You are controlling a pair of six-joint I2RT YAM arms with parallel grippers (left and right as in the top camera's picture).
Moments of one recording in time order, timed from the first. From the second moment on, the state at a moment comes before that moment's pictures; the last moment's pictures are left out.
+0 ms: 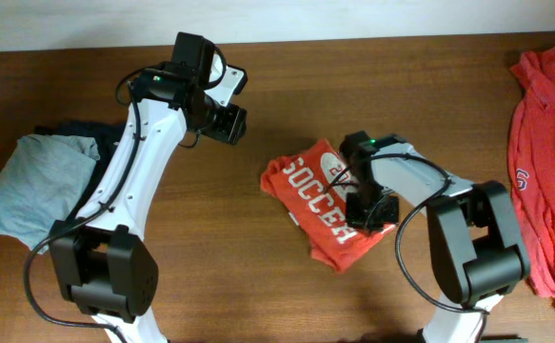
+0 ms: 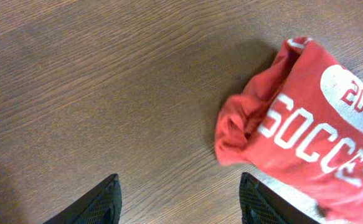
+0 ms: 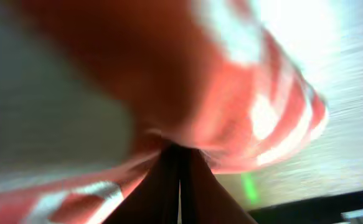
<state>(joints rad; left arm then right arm) -0.25 1.93 1.80 -1.05 0.20 0.16 0.27 1.94 1.20 -1.09 0.05 0.48</state>
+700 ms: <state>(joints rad) -0.24 1.93 1.80 -1.10 0.21 0.04 0.20 1.98 1.43 -1.04 0.34 0.39</state>
